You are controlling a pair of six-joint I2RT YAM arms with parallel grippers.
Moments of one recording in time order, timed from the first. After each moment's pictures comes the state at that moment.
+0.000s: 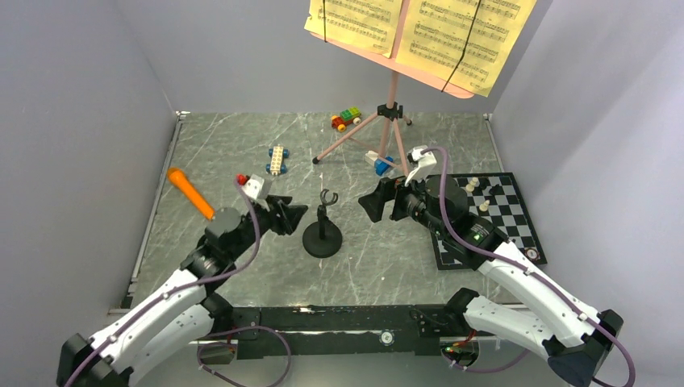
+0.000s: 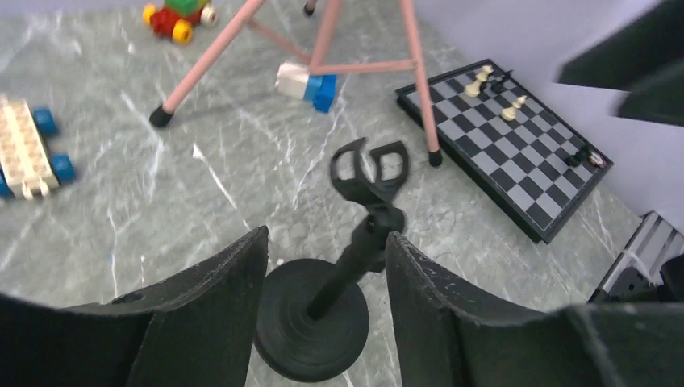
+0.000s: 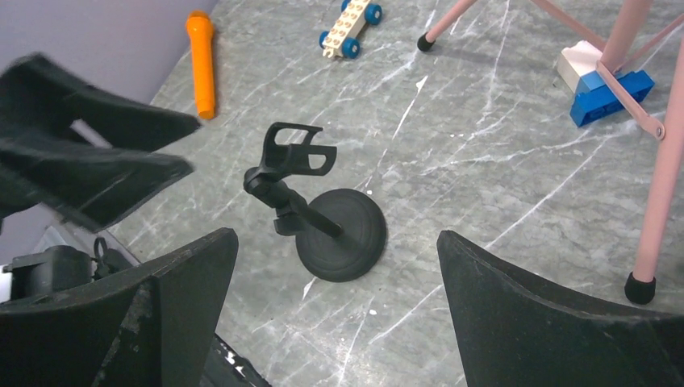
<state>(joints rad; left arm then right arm) -0.58 0.75 0.46 0.20 0.06 -0.34 0.73 0.87 0.88 -0.30 0.05 0.42</state>
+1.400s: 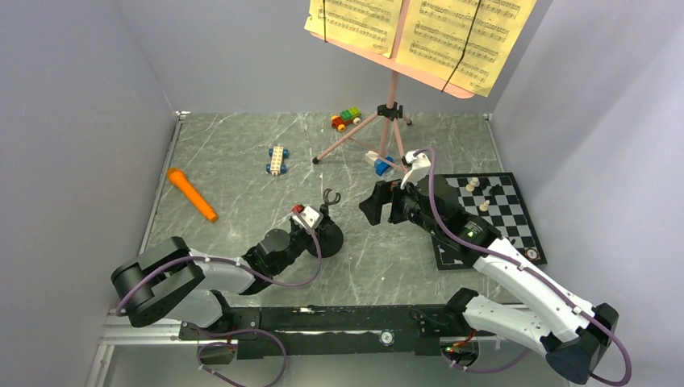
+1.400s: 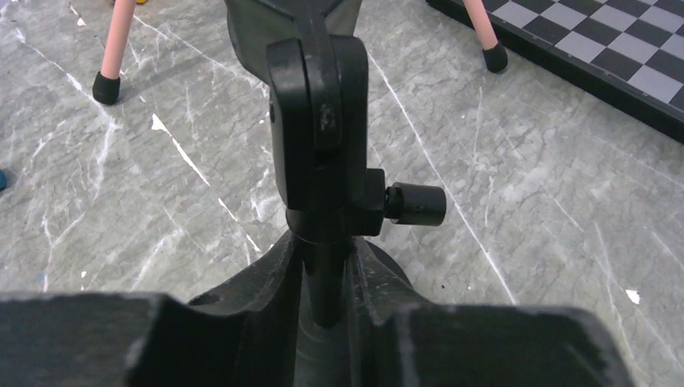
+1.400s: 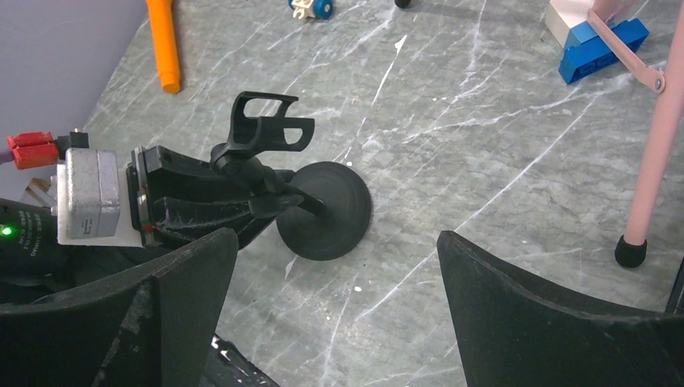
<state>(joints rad) -0.93 1.37 0.24 1.01 -0.22 -0.05 0.73 0.90 0.87 -0.35 0.07 0.43</state>
